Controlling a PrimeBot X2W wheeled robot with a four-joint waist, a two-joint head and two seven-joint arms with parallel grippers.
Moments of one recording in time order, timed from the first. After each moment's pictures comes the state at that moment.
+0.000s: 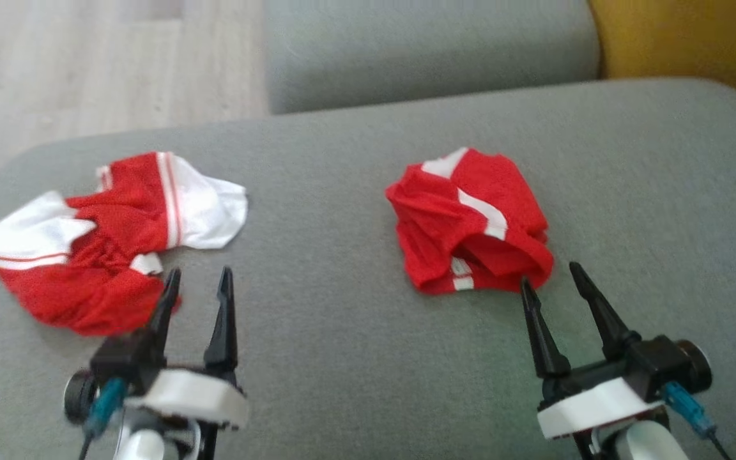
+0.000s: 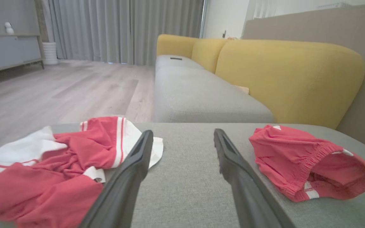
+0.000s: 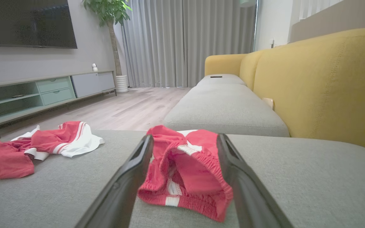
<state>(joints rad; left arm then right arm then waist) -0.02 0.18 -0.33 0.11 -0.34 0.17 -0.25 0.02 -0.05 0.18 0.16 0.07 0.12 -0.25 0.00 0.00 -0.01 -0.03</state>
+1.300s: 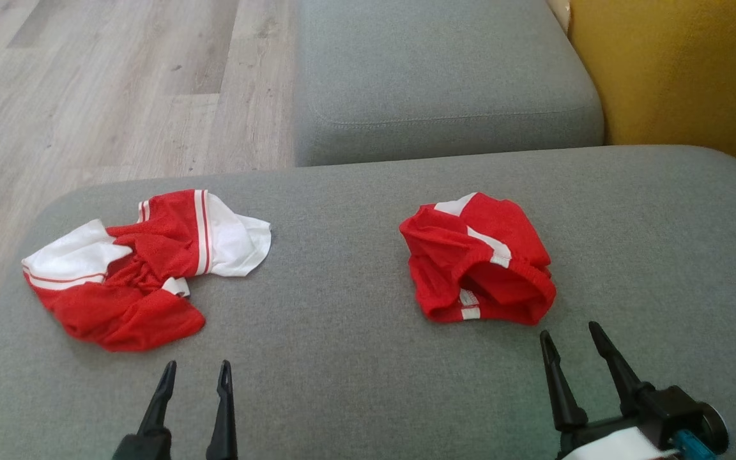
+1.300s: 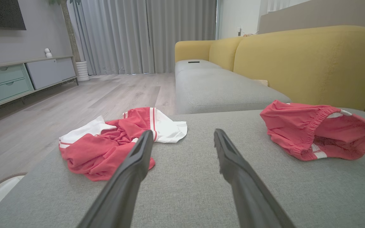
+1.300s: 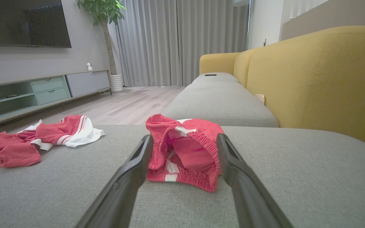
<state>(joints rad) 0.31 0.06 -0.18 -0.03 -0.04 0.11 -0.25 0.16 -0.05 0.12 0.18 0.07 0.12 -0.25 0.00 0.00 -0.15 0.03</state>
